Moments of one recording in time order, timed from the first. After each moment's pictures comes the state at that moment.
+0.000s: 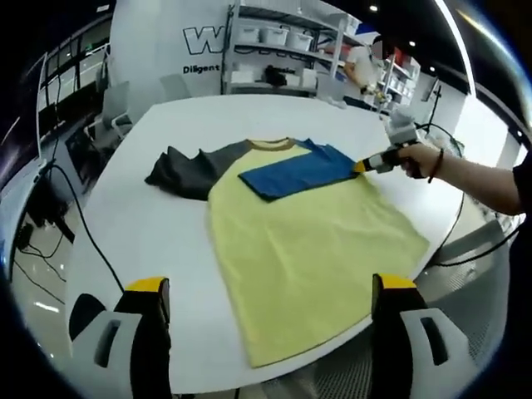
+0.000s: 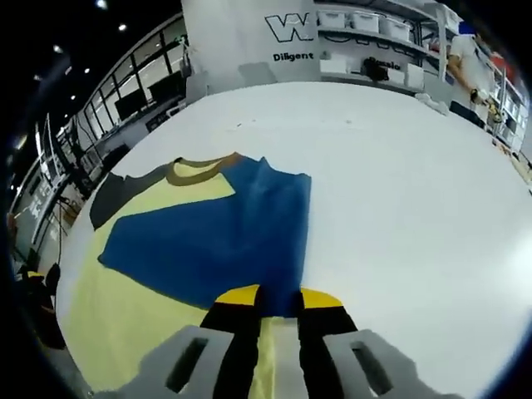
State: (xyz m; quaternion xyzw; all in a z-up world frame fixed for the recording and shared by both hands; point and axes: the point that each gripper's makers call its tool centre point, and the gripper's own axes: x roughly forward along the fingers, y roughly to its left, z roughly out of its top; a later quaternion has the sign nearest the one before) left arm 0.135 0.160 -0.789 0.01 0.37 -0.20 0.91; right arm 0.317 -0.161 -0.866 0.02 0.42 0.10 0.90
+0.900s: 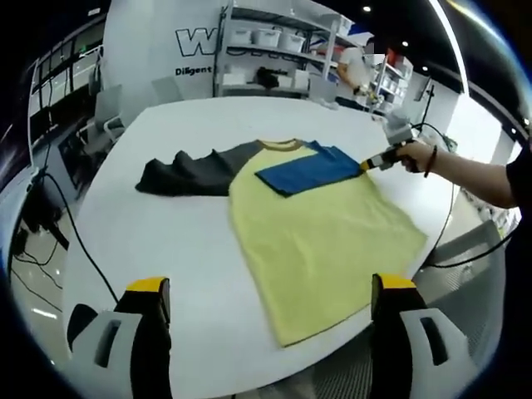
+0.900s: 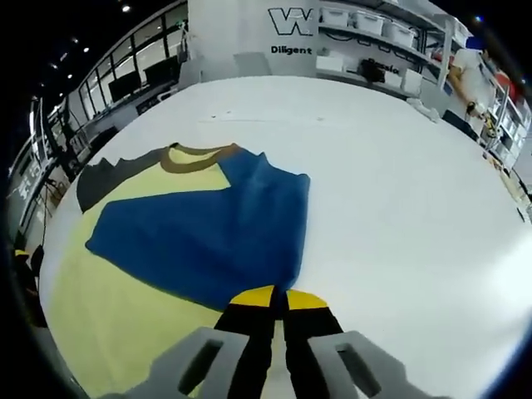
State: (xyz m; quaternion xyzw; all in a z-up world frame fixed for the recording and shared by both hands) left arm 0.140 0.150 -0.785 0.02 0.36 -0.22 0.91; right arm 0.323 -0.233 -0.864 -0.04 0.44 0.07 0.90
